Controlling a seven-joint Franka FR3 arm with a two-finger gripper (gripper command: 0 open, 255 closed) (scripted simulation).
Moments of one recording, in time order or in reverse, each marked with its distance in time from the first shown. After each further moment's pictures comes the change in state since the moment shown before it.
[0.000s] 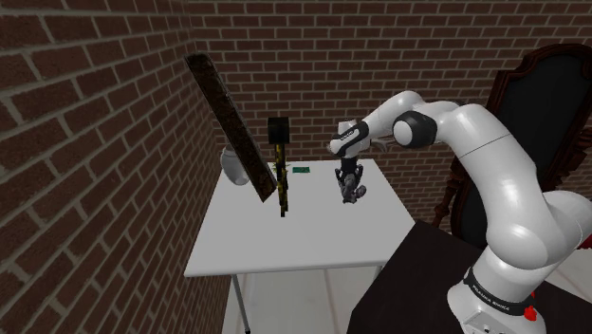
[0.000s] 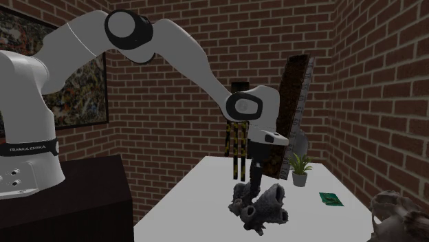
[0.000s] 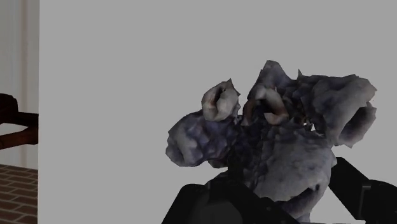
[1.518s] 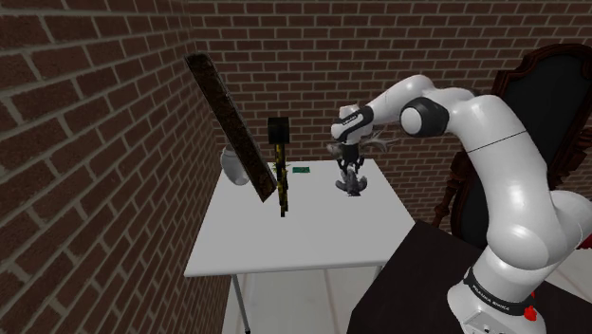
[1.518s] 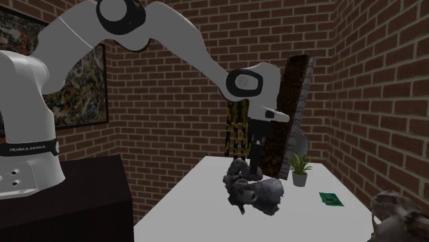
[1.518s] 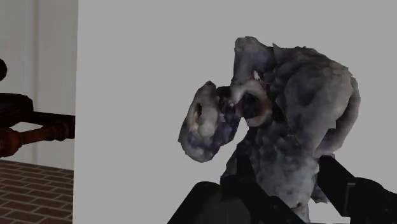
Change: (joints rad) arm 0.010 -0.135 -0.010 -0.042 -0.009 -0.096 -0.002
